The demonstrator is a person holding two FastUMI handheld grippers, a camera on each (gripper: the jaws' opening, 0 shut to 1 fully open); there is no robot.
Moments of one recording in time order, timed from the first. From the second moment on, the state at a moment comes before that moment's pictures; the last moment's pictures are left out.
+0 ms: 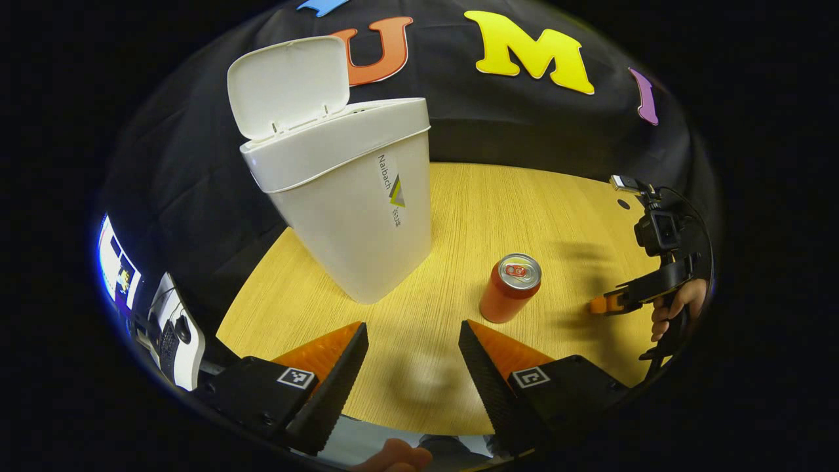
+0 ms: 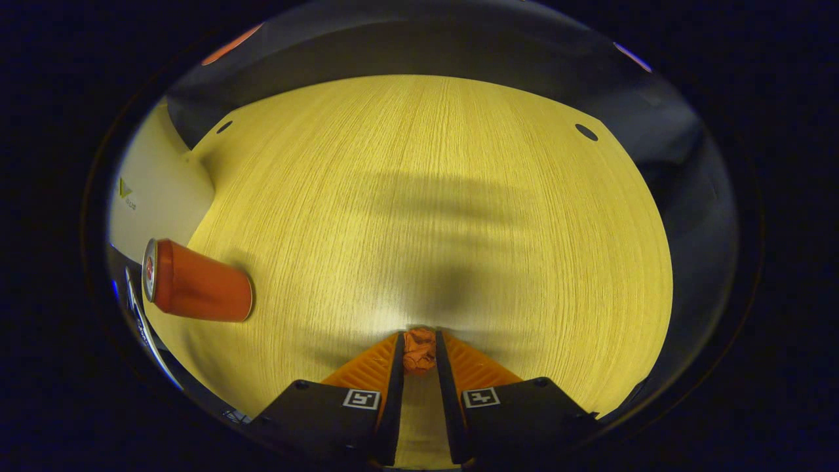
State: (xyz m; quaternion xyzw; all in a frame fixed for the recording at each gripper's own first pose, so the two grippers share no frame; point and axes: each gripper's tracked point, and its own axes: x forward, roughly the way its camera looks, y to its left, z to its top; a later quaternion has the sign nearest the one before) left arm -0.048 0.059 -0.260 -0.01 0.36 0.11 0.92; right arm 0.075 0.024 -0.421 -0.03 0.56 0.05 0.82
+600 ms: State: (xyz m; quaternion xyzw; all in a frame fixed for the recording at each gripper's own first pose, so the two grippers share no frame) left arm -0.052 0.048 -0.266 0.01 0.34 0.07 0.94; right arm 0.057 0.002 -0.307 -0.02 0.51 0.05 0.86
